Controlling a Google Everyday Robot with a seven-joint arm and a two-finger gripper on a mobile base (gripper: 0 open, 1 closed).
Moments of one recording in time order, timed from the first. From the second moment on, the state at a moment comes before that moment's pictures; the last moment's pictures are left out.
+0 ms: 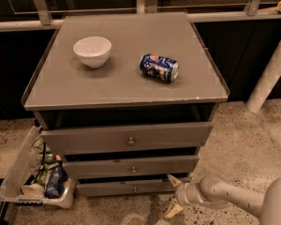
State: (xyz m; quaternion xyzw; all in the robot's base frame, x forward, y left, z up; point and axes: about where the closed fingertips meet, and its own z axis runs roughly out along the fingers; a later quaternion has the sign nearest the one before) arm 0.496 -0.152 0.236 -0.60 0.71 0.17 0.33
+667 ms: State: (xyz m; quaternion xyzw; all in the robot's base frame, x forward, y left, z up) arm 0.522 -0.152 0.214 -0.61 0.70 0.16 0.33
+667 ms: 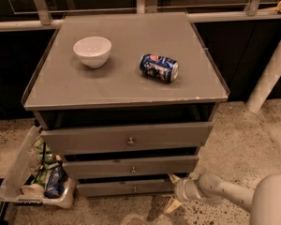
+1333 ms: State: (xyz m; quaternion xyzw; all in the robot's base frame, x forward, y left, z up) arm 0.559 -0.162 0.176 -0.61 0.70 0.14 0.35
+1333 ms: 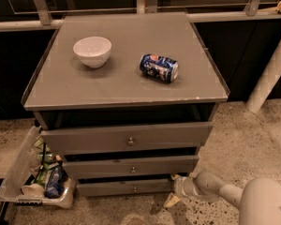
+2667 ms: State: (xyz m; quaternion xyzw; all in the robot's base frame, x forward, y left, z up) arm 0.580 -0.162 0.154 -0.60 0.70 0.13 0.35
